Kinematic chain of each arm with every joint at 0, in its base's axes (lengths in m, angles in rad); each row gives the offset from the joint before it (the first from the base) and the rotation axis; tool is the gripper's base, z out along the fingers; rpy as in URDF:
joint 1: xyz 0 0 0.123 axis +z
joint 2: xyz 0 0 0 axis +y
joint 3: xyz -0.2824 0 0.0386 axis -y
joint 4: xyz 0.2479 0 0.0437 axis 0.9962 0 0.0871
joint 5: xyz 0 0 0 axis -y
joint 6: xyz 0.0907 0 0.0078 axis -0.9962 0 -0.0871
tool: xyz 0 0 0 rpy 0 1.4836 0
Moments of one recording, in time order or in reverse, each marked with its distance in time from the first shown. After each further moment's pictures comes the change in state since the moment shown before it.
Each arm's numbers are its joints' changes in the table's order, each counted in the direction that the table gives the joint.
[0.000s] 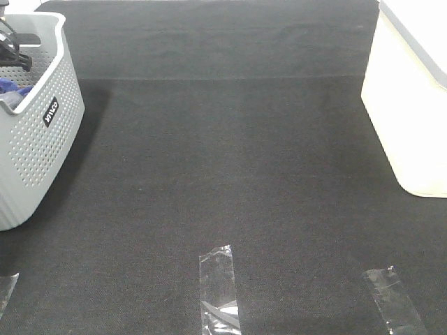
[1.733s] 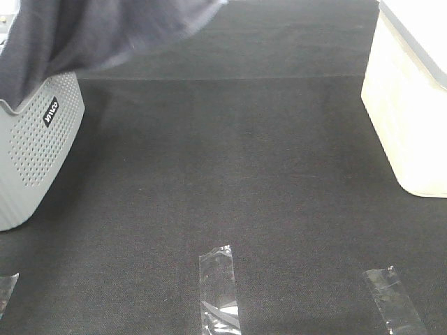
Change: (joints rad) left arm -0.154 -0.563 0.001 -1.536 -0.150 -0.893; right arm 0.000 0.215 0.000 0.043 0.001 0.015
